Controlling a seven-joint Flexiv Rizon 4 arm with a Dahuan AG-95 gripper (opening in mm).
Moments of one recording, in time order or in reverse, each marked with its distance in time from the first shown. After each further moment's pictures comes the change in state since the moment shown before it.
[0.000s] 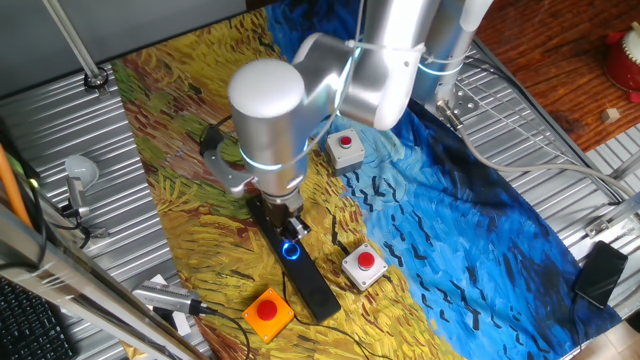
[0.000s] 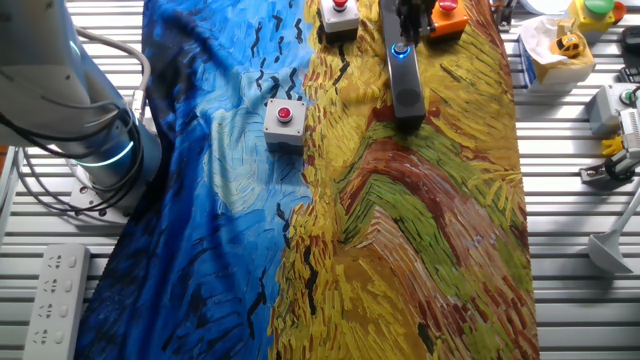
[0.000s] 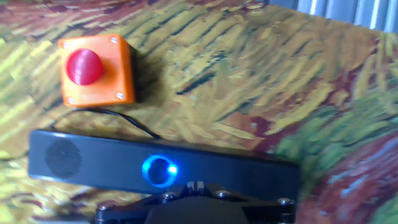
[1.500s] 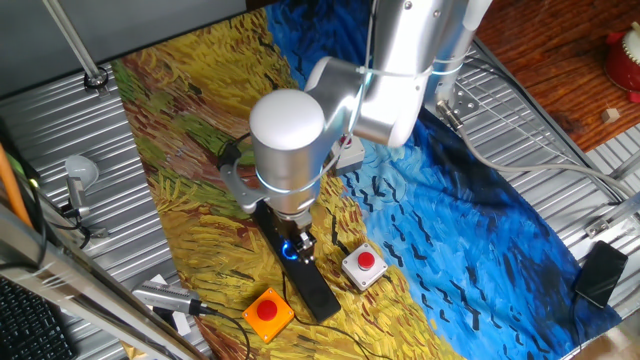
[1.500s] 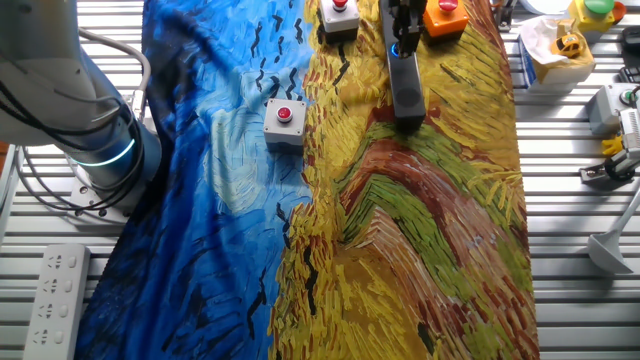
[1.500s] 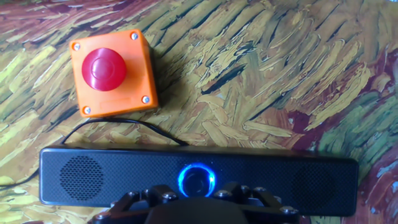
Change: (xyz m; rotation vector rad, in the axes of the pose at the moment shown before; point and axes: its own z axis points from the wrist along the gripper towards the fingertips) arm 0.009 0.009 0.029 0.050 0.009 0.088
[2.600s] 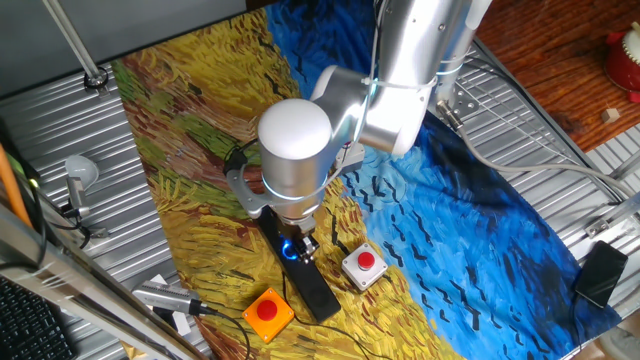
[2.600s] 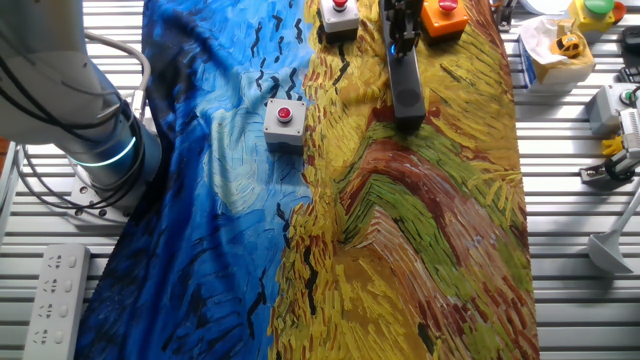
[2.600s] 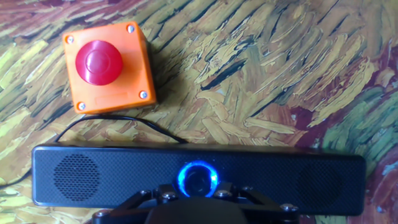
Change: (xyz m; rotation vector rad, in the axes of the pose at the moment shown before) arm 0.002 0.002 0.012 0.016 -0.011 0.002
